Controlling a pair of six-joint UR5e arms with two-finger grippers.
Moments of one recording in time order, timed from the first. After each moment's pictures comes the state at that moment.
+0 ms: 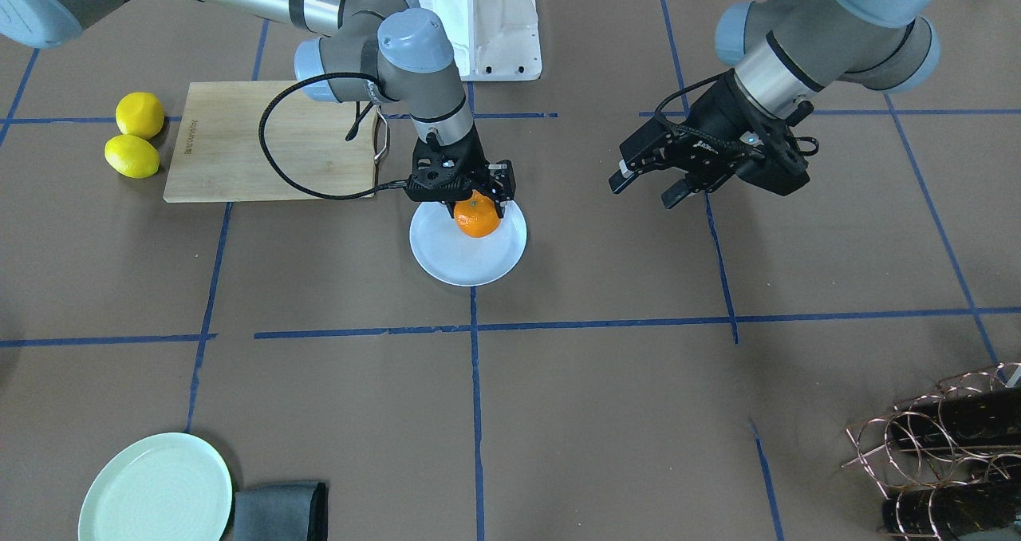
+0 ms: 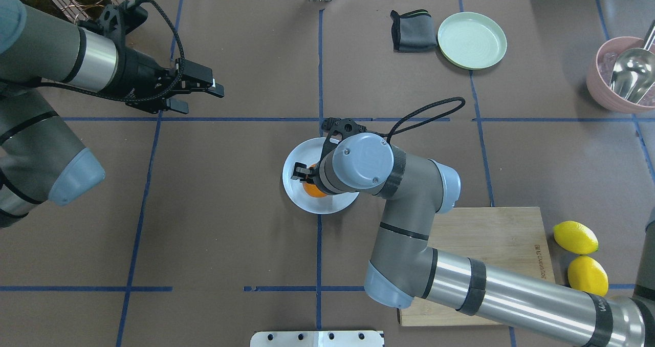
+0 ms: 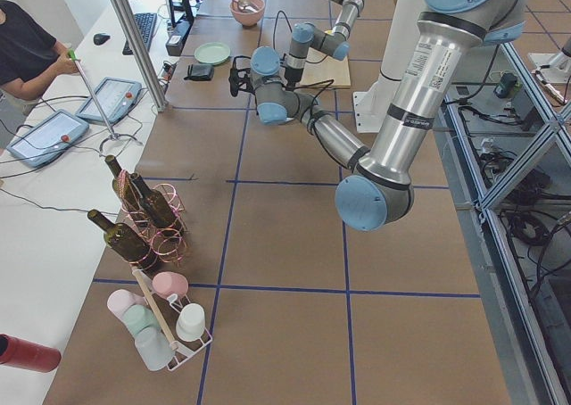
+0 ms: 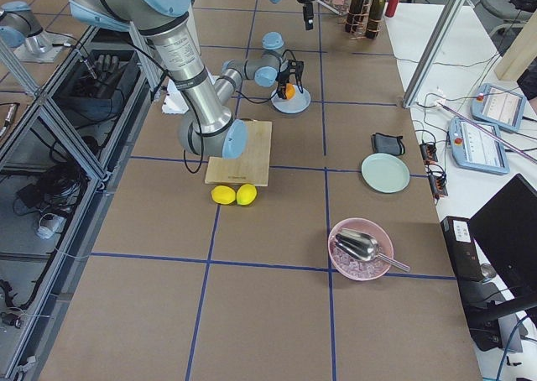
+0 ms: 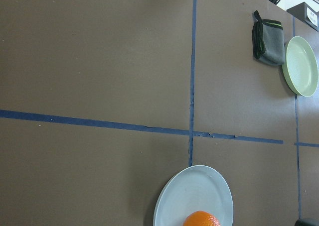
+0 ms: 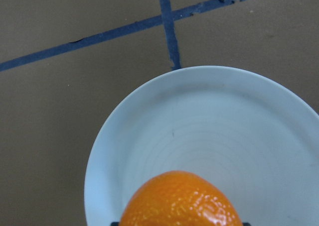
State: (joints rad) left arm -0.87 -1.96 -1.79 -2.26 -2.22 -1.41; right arm 0.41 -0.85 1.52 -1.24 1.69 1.52
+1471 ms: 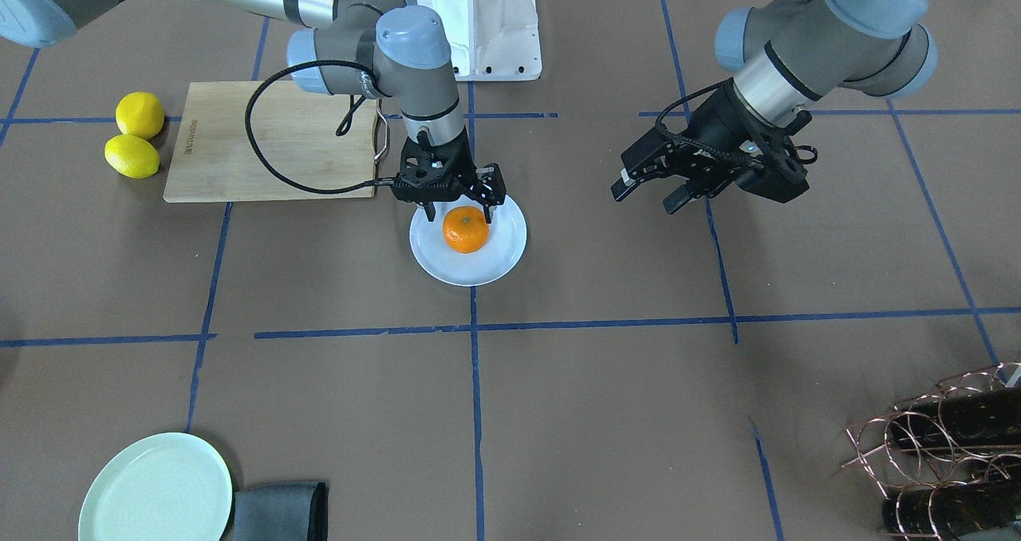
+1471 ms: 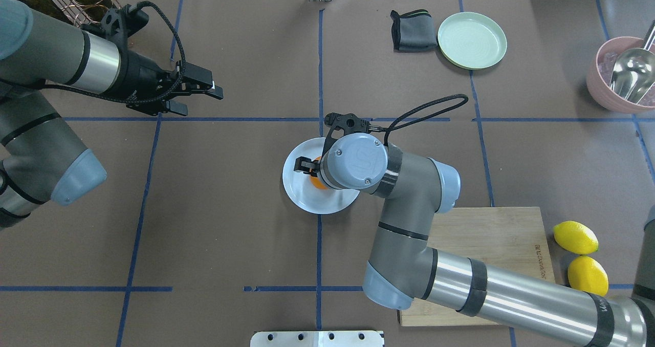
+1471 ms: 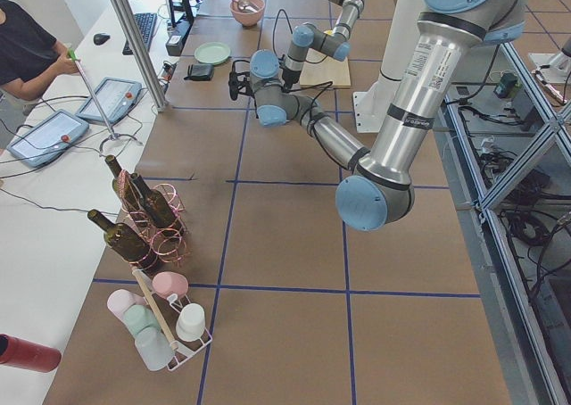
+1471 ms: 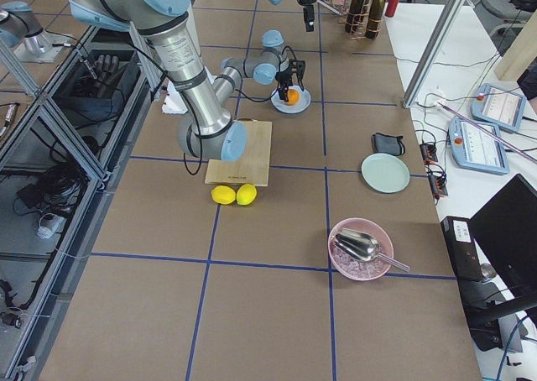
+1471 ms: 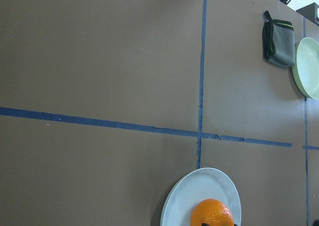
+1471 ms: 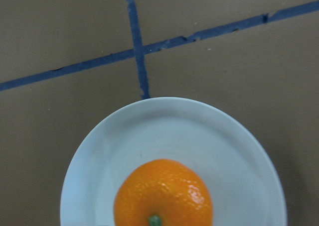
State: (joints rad) left arm -0.87 -1.96 -1.77 -2.26 -2.22 -1.41; right arm 0.44 -0.92 1.66 -1.35 1.68 1.50
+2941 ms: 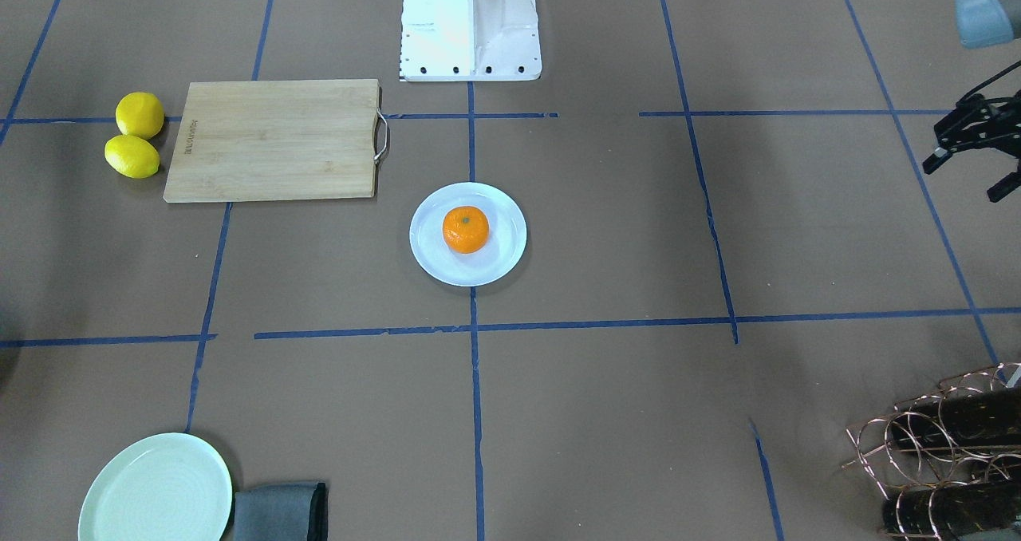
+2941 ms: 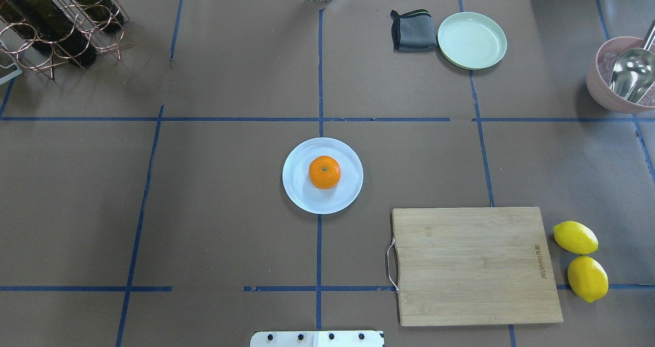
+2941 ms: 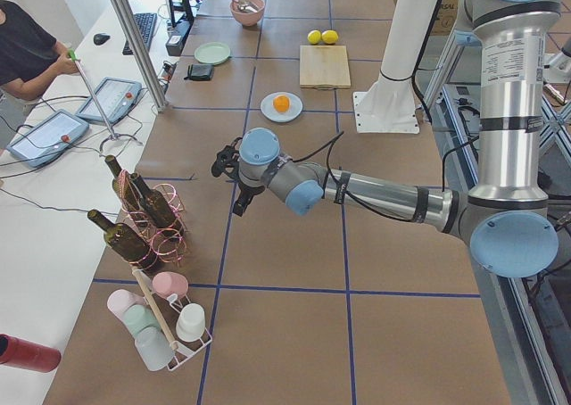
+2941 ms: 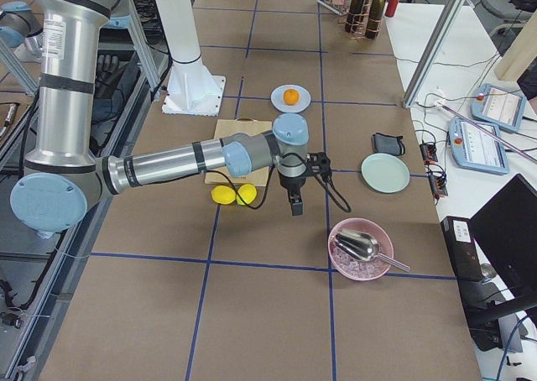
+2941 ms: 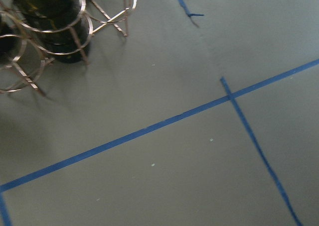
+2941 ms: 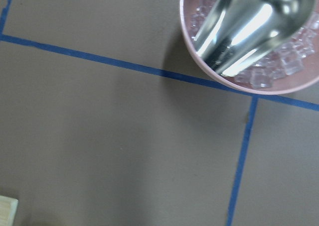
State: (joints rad) left arm -1.41 -1.49 -1.80 -1.97 -2.46 -0.10; right arm 1.39 -1.72 1.89 -1.46 2.30 0.11
